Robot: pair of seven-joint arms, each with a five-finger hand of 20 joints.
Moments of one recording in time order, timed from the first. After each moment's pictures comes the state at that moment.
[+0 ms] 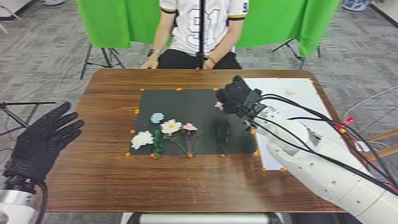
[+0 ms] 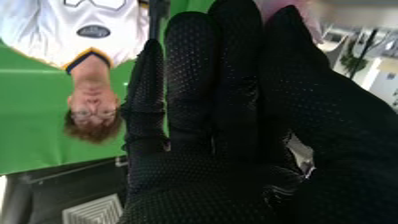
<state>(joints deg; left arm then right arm) 139.2 -56.5 -113.2 -126.6 37.9 5.1 9.5 -62.4 -52.5 41.7 -86.7 -147.2 11.5 -0.3</state>
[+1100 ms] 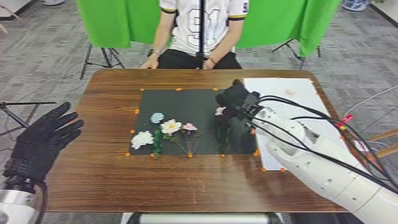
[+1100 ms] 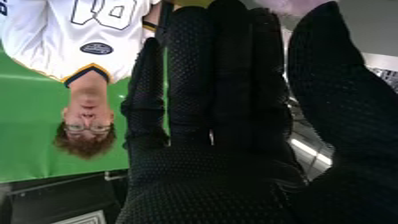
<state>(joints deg) 139.0 -56.5 -113.2 -126.4 37.9 5.1 9.5 -60.8 -53.0 40.5 -84.4 -149.8 7.6 -0.5</state>
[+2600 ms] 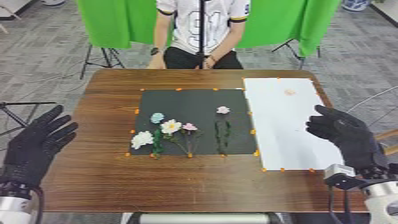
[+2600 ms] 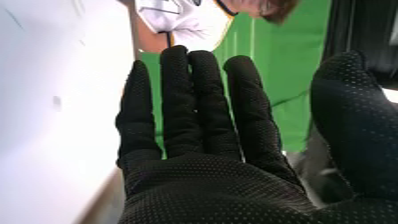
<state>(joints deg) 140.1 -60.5 -114.2 -127.3 38.3 4.3 9.8 -124.4 -76.2 114.9 -120.8 -61.7 -16.0 0.2</state>
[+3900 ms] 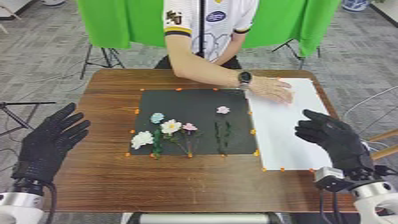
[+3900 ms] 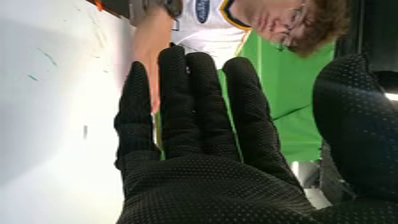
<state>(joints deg) 137.5 -60.4 -110.9 -127.0 38.5 3.1 9.5 -123.3 -77.9 113.0 -120.3 -63.5 -18.3 2.5</state>
